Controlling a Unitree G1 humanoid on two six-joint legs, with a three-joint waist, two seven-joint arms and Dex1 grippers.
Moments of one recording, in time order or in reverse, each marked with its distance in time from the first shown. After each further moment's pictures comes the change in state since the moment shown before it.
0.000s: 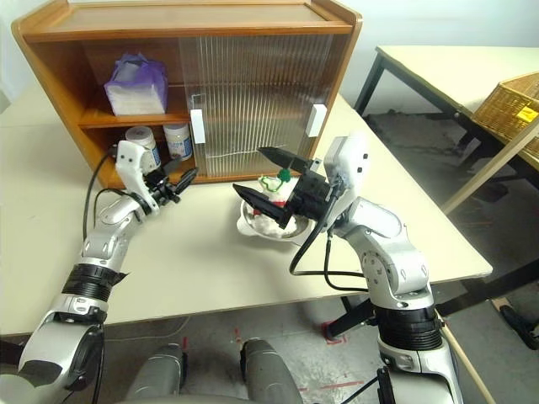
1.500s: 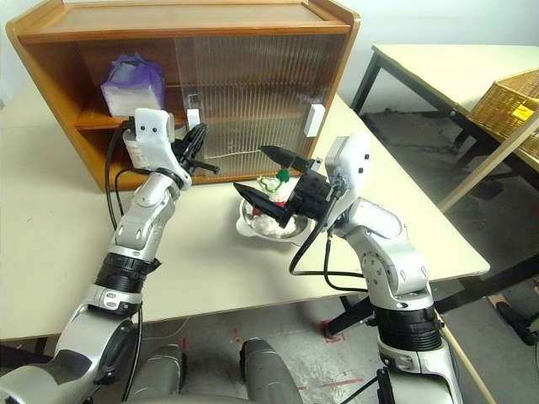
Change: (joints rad) left arm -0.072 -0.188 -0.037 -0.183 0.116 0.077 0.453; right arm 0.004 0.002 0.000 0.000 -0.002 -0.016 -0.010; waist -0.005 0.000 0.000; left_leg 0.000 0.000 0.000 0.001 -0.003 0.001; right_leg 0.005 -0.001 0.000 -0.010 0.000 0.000
